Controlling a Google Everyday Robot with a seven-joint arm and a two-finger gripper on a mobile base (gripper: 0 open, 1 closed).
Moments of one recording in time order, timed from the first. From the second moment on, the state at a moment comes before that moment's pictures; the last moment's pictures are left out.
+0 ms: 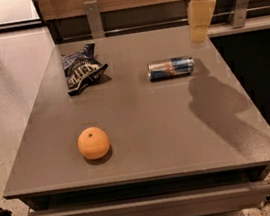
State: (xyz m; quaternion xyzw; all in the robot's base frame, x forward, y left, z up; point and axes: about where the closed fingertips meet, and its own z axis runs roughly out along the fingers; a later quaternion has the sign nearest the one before) arm 0.621 -0.178 1.001 -0.62 0.75 -0.16 0.16
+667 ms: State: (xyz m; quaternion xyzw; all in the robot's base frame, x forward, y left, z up) arm 0.648 -0.149 0.941 -0.65 0.74 -0.13 0.14
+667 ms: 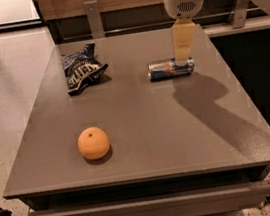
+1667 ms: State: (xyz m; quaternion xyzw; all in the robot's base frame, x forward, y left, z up) arm 0.659 -0.135 0.881 -0.65 0.74 -0.06 0.14
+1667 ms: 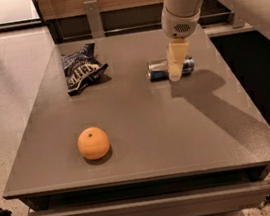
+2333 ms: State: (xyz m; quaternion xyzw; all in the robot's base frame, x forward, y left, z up) arm 0.668 -0.130 0.848 -0.65 0.75 -0.05 0.14
